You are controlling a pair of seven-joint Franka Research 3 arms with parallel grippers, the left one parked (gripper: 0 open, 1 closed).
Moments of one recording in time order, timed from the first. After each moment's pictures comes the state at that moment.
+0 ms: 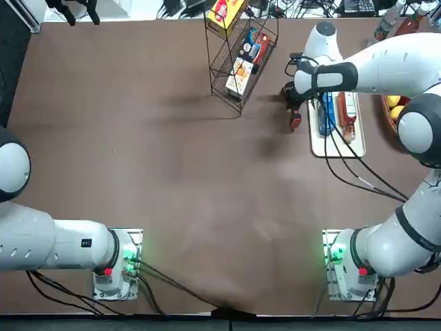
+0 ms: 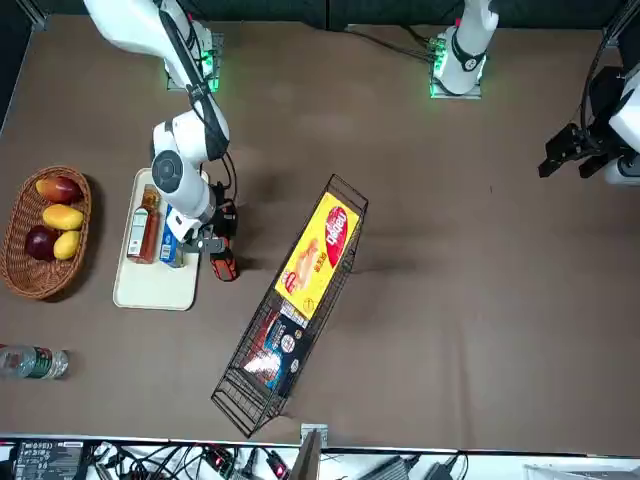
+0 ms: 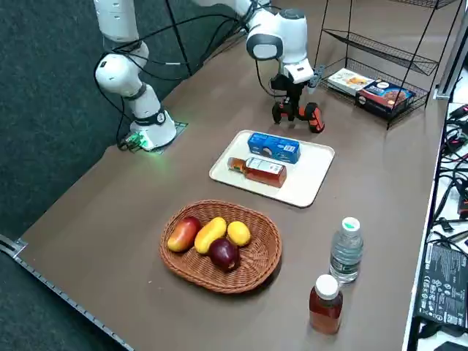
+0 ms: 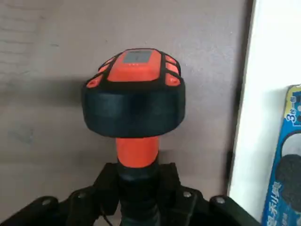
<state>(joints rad) 0.29 0.38 0.07 -2.12 0.05 2.47 0.30</state>
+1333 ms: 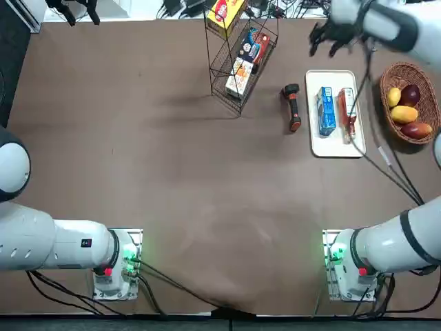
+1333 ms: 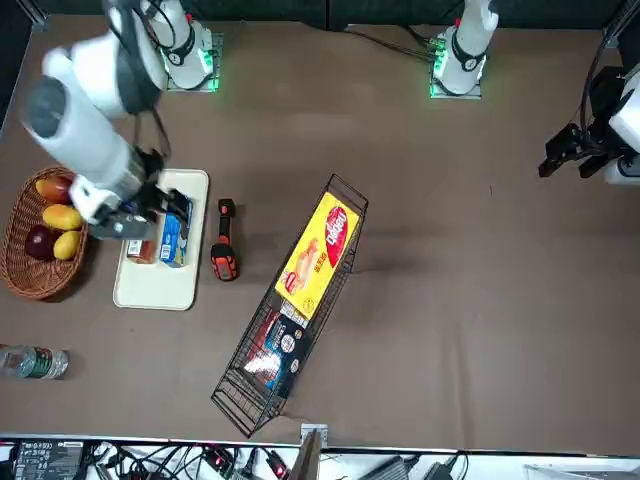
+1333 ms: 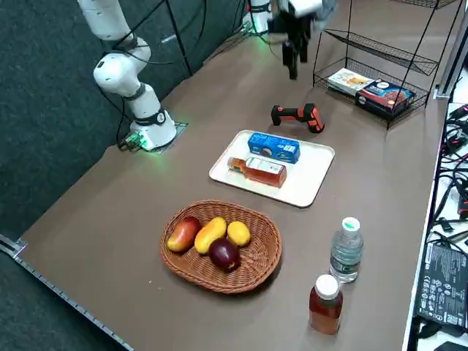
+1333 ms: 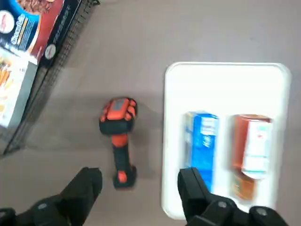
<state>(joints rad) 0.17 0.11 0.03 -1.81 0.05 1.92 0.18</state>
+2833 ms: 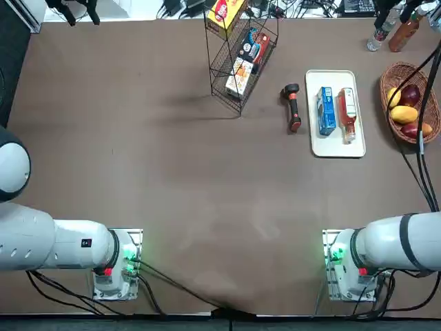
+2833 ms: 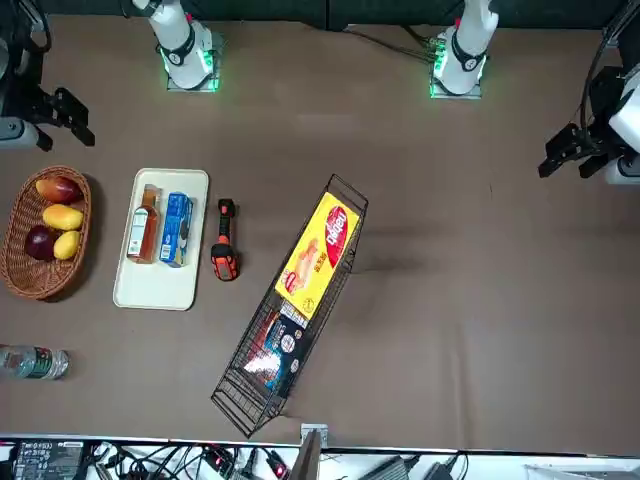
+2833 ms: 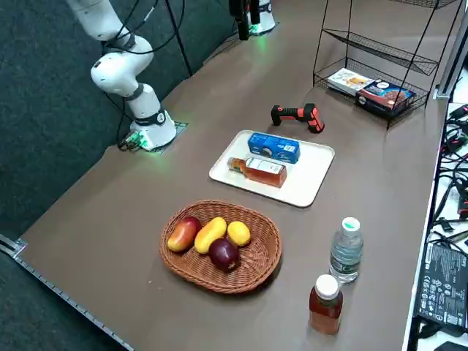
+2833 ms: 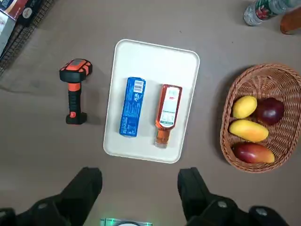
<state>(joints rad) 0.03 -0.08 0.00 -1.64 -0.04 1.52 -0.11</state>
